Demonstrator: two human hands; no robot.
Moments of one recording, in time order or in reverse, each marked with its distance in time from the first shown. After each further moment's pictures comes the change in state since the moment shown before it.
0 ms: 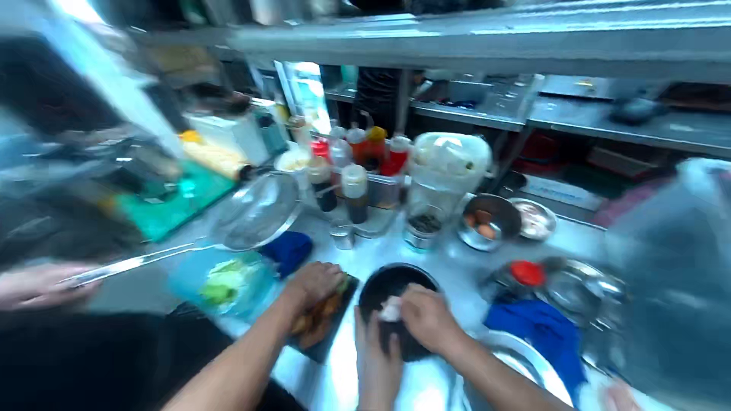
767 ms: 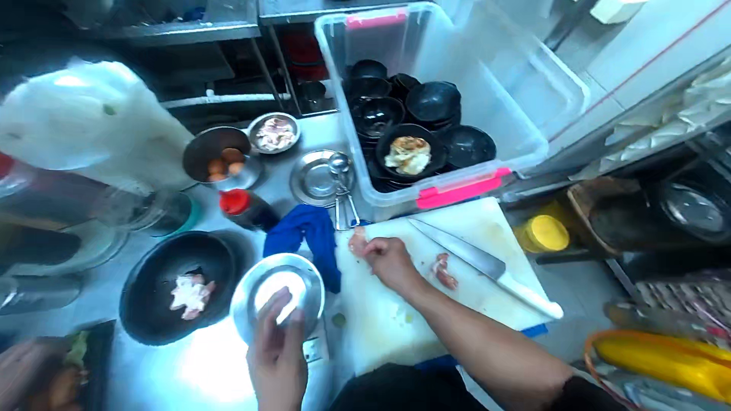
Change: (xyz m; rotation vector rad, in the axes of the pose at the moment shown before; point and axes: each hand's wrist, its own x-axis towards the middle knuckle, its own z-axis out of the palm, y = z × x) left_hand -0.132 0.432 0.005 -0.083 -0.780 -0.503; right_hand -0.332 0.155 -0.115 0.500 0.537 0.832
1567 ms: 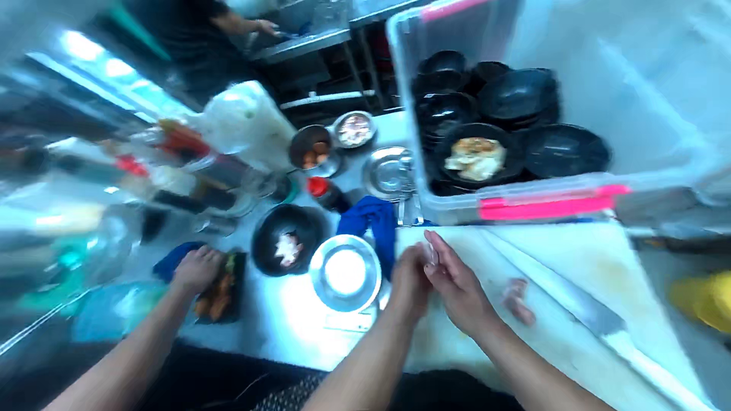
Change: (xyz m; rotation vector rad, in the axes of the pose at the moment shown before) left_hand 0.167 -0.154 0.131 -0.691 -0.271 0.186; right_hand -0.032 0.020 -0.013 0.356 -0.095 -0.383
